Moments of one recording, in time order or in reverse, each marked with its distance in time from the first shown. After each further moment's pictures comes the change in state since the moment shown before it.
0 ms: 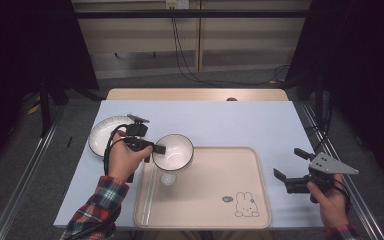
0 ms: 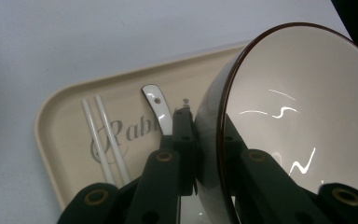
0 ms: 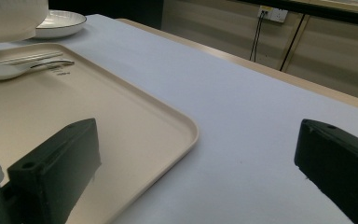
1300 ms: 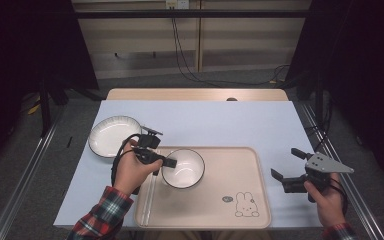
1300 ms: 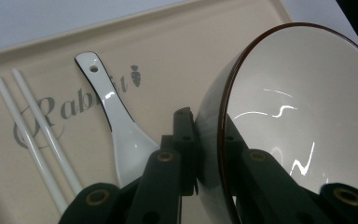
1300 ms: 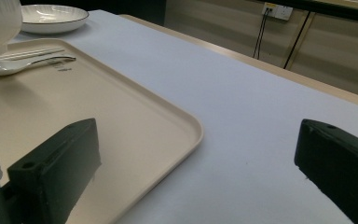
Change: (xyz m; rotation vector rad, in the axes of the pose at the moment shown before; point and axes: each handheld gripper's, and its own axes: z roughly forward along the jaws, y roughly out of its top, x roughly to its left) left arm -0.029 -0.023 0.016 0.076 -0.064 0.102; right arm 0.002 -0.001 0.007 0.013 0.013 -0.005
